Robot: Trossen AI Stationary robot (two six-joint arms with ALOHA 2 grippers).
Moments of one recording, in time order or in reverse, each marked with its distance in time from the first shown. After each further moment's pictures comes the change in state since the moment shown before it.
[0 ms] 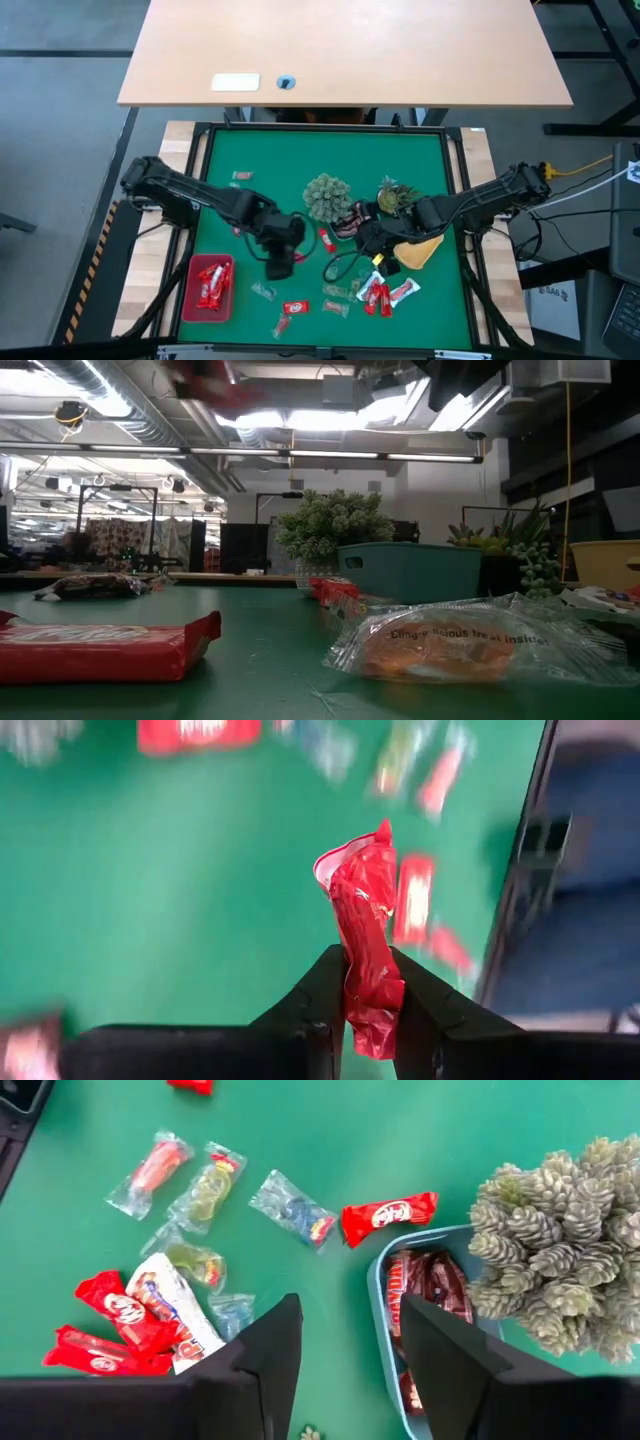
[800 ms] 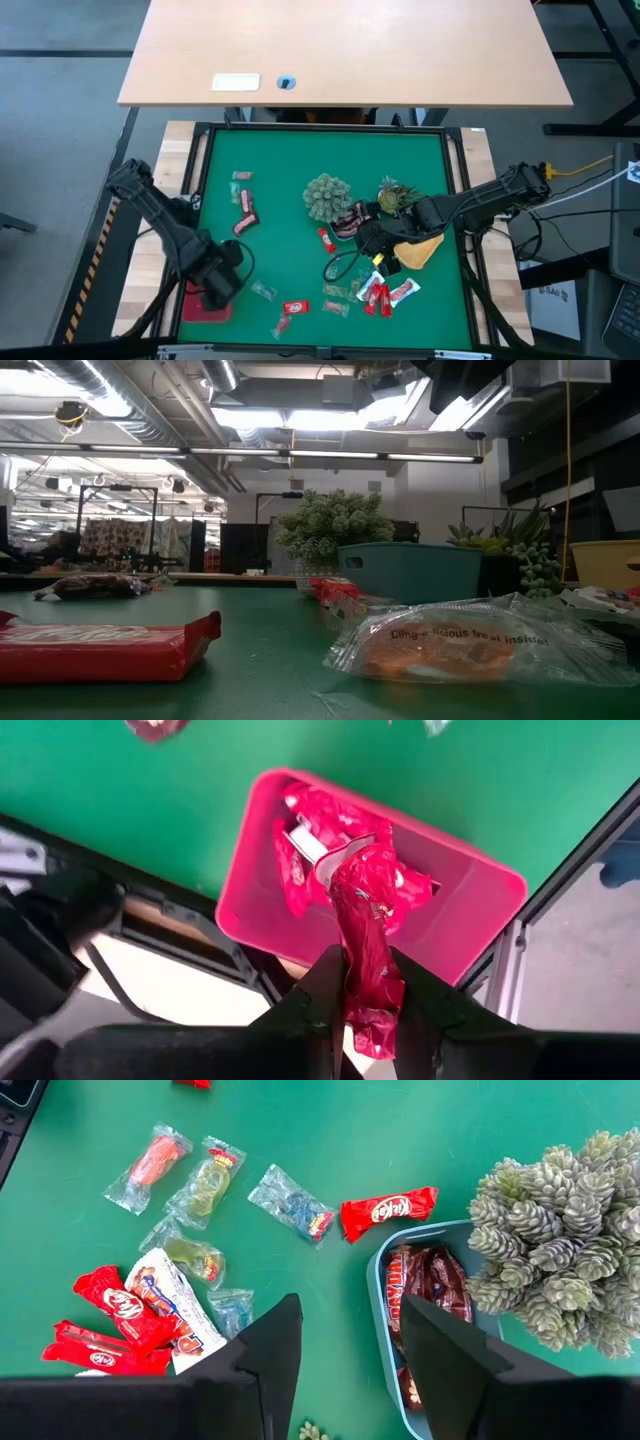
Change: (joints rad) left arm -0.442 -0.058 -0.002 -0.518 0.015 -0.579; right arm 0.000 0.000 0.000 -0.010 0.002 0.000
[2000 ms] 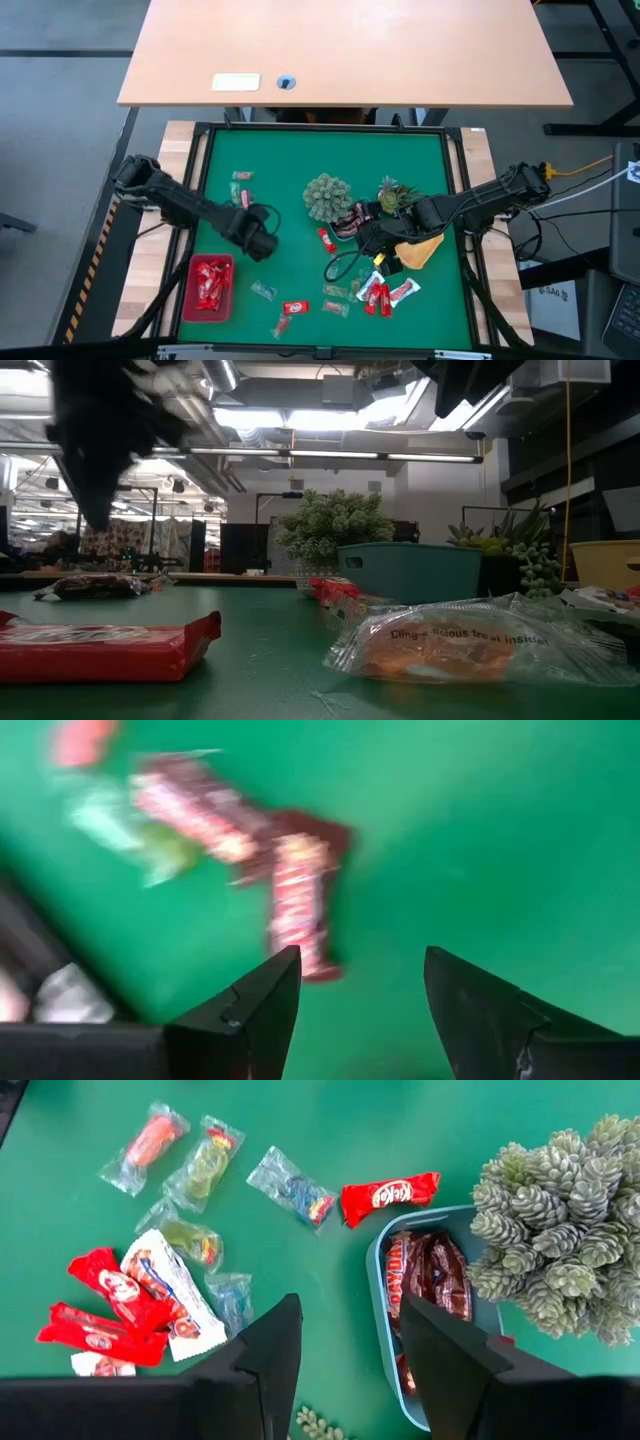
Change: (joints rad) left arm 0.395 0.001 -0.435 0.370 -0.389 0.058; right arm 0.000 0.000 -0.001 -0.031 0.000 -0.011
